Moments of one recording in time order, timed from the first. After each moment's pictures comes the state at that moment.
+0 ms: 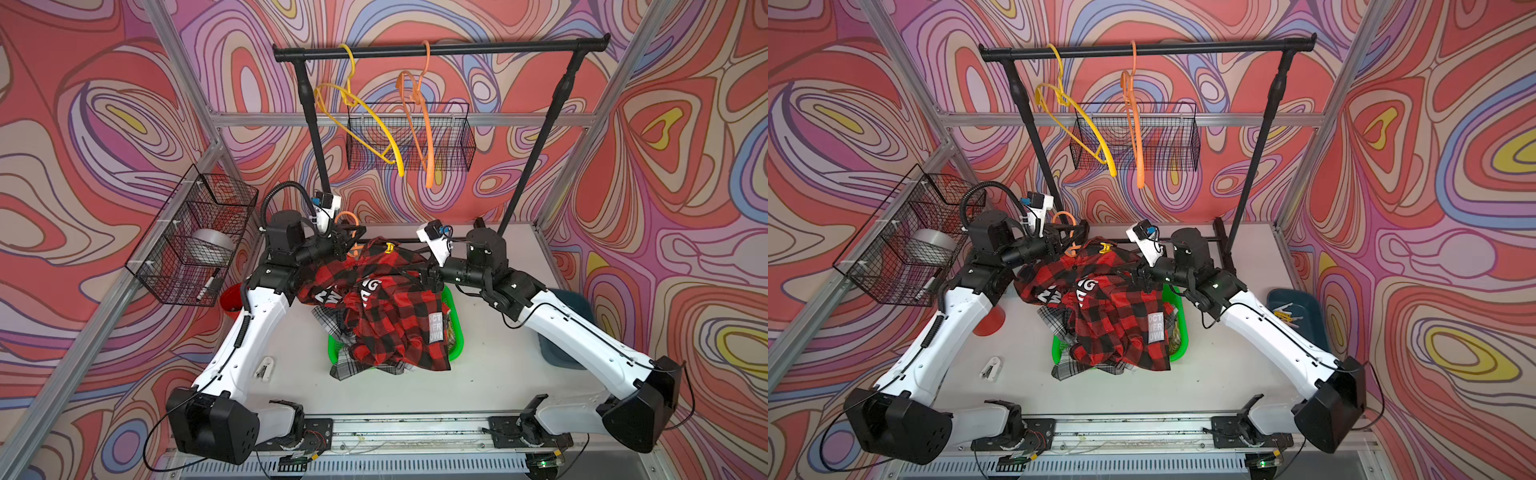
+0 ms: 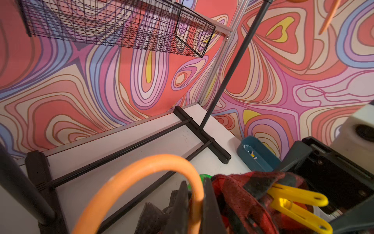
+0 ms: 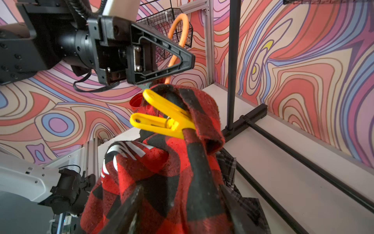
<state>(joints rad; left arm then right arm) -0.17 1.29 1.27 -0.17 0.68 -0.23 0.63 1.34 1.28 -0.22 -0.46 0.00</state>
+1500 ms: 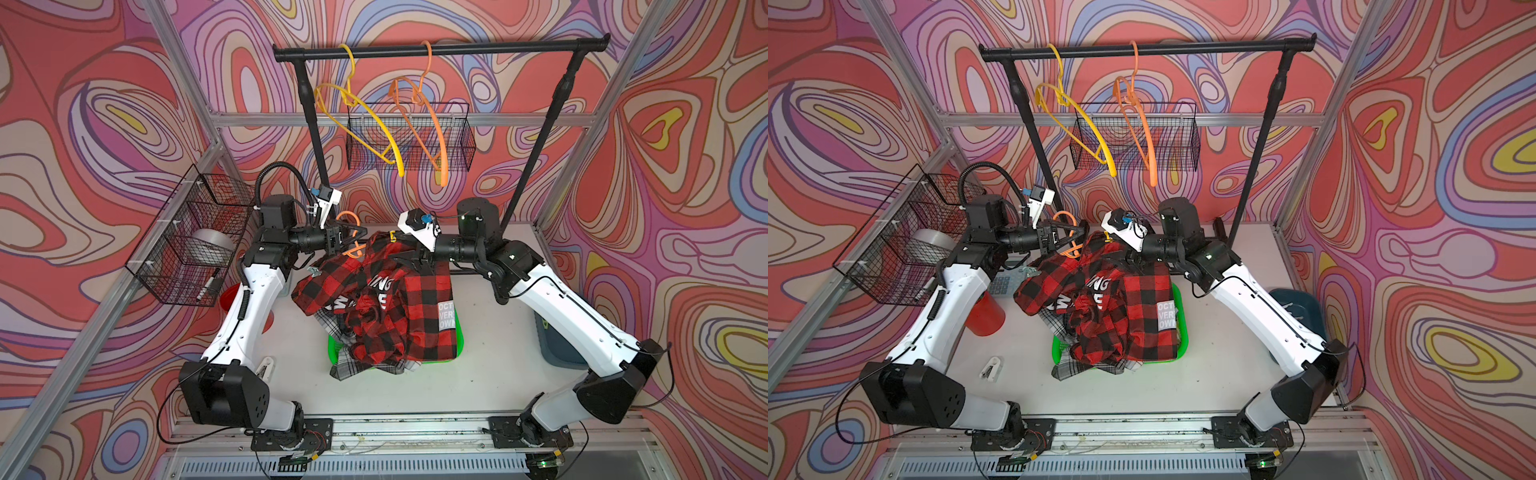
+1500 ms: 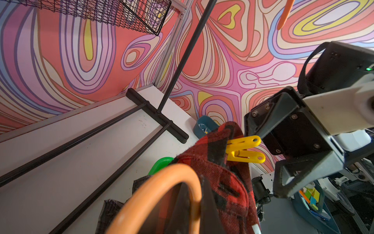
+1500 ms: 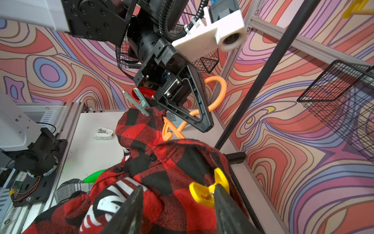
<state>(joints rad) -0.08 1.45 1.47 -0.39 1.11 -0.18 0.63 1.52 1.67 -0.48 -0.55 -0.45</state>
